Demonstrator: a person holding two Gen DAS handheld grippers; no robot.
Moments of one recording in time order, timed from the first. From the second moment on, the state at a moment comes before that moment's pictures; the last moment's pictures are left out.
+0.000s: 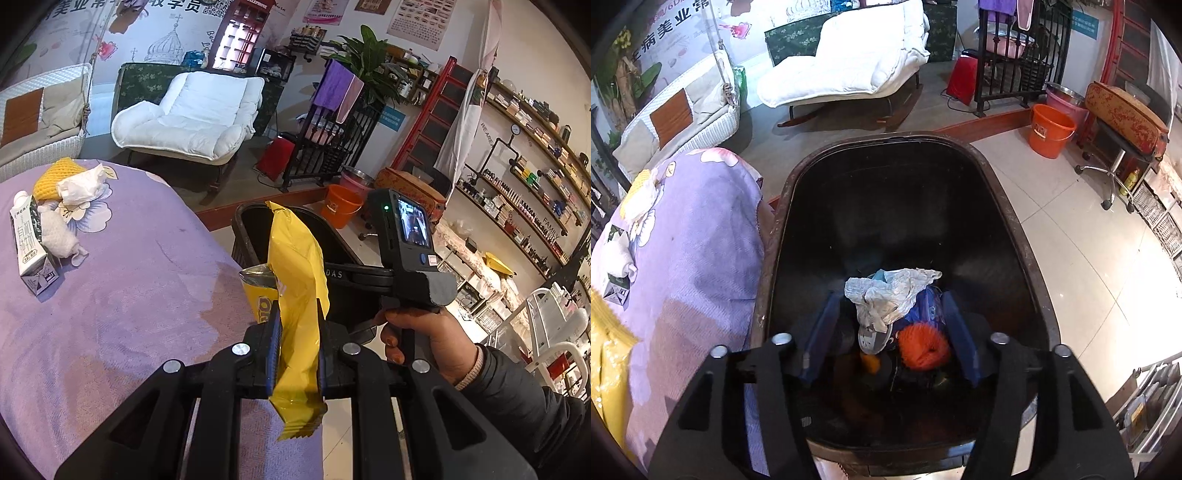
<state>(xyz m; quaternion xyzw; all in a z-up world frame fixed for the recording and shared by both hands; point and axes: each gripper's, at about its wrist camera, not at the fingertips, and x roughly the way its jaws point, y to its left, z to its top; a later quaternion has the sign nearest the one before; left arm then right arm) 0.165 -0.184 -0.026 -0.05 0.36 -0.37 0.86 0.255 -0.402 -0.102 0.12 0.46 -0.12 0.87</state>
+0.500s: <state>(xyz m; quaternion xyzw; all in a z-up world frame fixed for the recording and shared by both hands) 0.200 -0.239 -0.036 -0.04 0.40 -0.40 0.82 0.169 -0.412 -0.066 0.14 0.38 -0.14 0.90</state>
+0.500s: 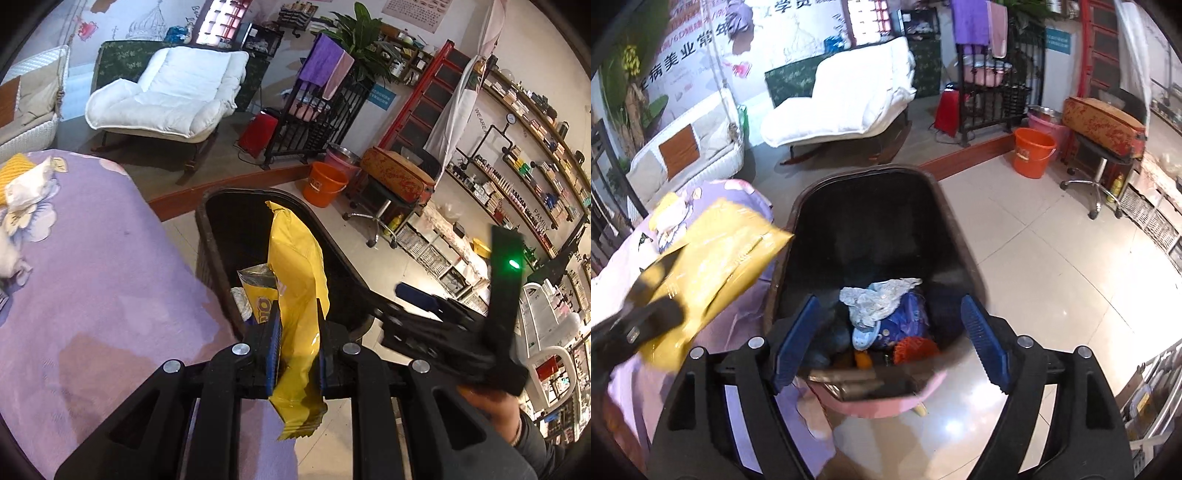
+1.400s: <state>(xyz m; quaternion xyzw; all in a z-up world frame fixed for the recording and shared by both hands) 0.242 -0.326 -0.070 0.02 0.47 -0.39 0.79 0.092 -0.445 -0.055 0.17 0.34 -0.21 0.90</state>
